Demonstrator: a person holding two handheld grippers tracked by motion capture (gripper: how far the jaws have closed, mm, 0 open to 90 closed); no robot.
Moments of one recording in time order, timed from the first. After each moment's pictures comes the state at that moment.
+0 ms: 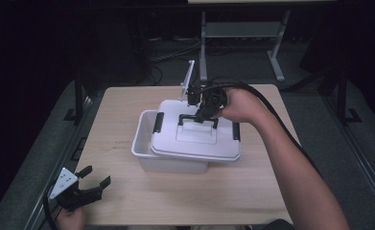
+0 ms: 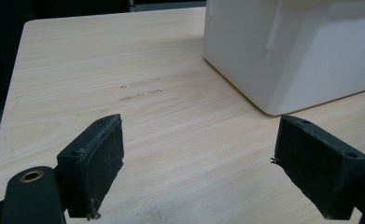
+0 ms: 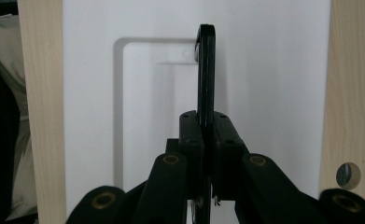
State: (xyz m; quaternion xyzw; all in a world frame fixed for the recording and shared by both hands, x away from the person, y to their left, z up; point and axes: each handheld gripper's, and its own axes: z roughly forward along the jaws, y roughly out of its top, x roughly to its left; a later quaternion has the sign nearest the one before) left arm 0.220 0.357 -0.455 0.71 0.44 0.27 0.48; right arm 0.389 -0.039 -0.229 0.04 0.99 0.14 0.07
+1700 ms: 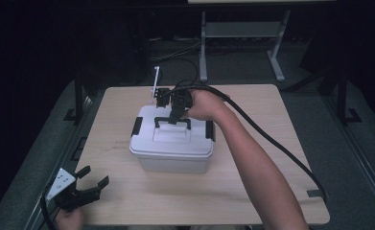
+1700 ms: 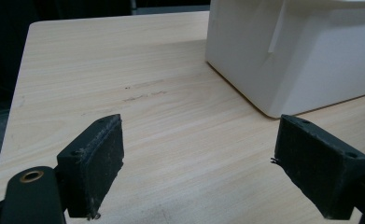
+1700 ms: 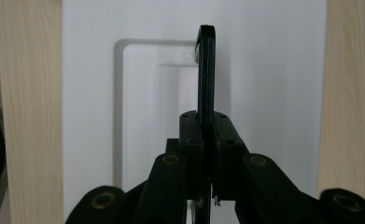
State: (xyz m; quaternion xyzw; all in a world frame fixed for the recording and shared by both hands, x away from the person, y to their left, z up) left arm 0.219 0.362 -0.454 0.70 0.44 0.27 0.48; right arm 0.423 0.037 -0.265 0.03 0.99 0.13 0.04
